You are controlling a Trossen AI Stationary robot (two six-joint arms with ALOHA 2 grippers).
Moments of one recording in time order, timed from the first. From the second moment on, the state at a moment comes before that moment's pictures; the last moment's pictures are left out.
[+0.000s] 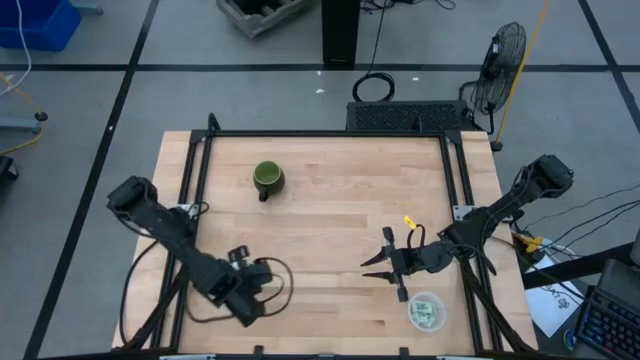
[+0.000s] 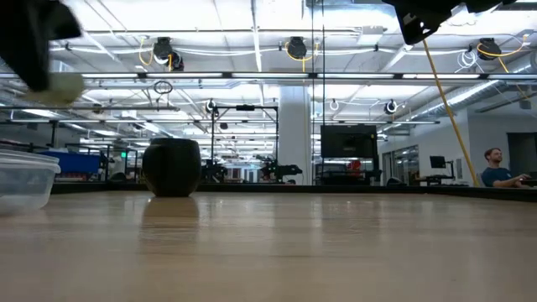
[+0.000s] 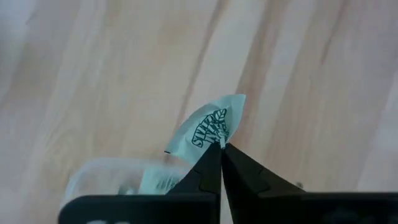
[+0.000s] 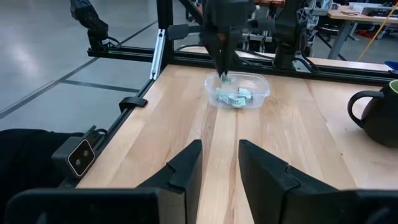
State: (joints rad) left arm -0.69 1.66 1.24 -0.97 -0.29 -0.99; right arm 0.58 1.25 0.58 0.39 0.39 0.11
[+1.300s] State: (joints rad) left arm -0.87 1.51 0.91 -0.12 -0.71 -0.58; right arm 0.61 1.23 0.58 0.40 0.39 0.11
